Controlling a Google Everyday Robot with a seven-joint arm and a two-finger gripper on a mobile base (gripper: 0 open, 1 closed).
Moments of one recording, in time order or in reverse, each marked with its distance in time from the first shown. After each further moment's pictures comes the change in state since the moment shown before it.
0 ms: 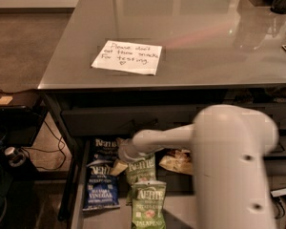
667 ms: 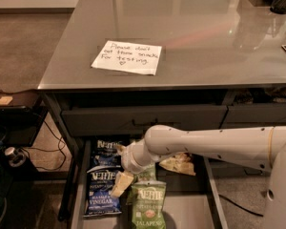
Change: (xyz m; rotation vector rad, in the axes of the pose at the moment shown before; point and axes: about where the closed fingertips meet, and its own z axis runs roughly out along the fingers) arm -0.068 0.096 -0.138 -0.174 -0.109 0.033
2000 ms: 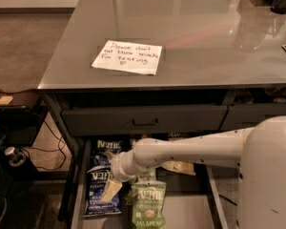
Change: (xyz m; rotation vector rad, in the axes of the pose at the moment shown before) arm 0.001 0.002 0.063 0.026 -0.045 -0.035
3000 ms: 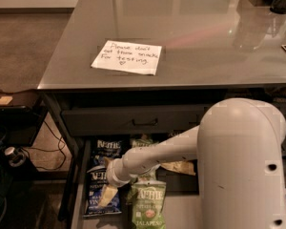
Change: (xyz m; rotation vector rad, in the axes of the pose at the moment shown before) arm 0.024 0.001 0.047 0.028 0.100 -0.016
